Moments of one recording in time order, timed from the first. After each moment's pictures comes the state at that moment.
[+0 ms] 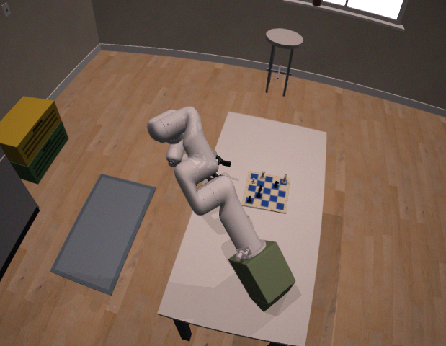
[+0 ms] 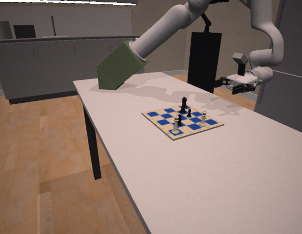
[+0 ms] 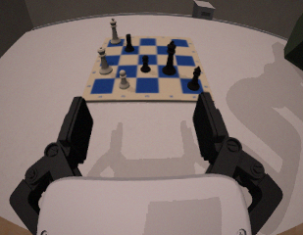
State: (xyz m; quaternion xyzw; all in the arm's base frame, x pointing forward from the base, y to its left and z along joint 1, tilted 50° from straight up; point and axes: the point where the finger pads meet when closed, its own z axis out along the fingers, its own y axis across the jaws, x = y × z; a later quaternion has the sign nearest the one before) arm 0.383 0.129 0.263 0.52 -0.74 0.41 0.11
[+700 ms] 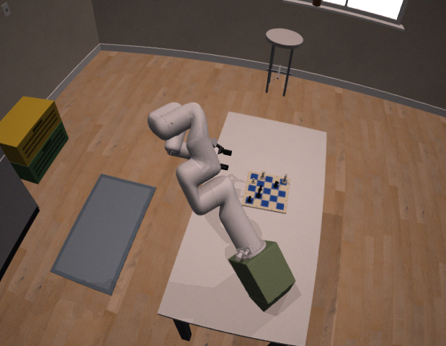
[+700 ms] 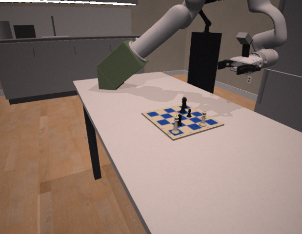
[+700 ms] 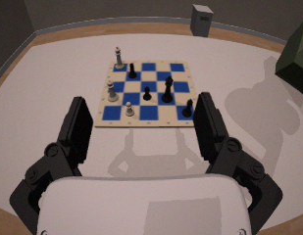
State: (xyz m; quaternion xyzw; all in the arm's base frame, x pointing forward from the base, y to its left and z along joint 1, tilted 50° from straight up) arm 0.349 0.081 0.313 0.52 -0.74 0.41 0.11
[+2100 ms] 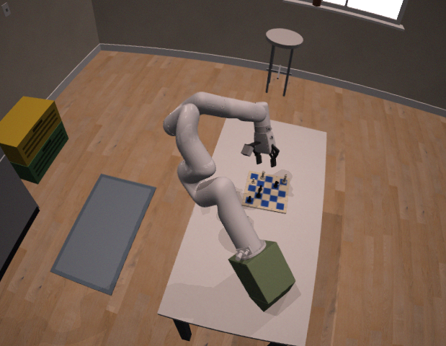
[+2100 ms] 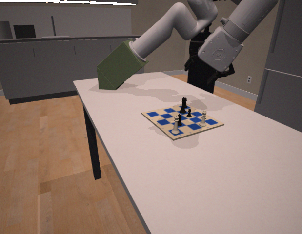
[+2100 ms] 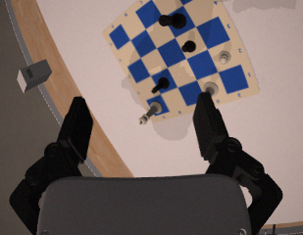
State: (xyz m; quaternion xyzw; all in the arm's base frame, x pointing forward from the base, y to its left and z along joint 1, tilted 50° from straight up) arm 0.410 -0.058 0.219 -0.25 -0.95 -0.19 0.04
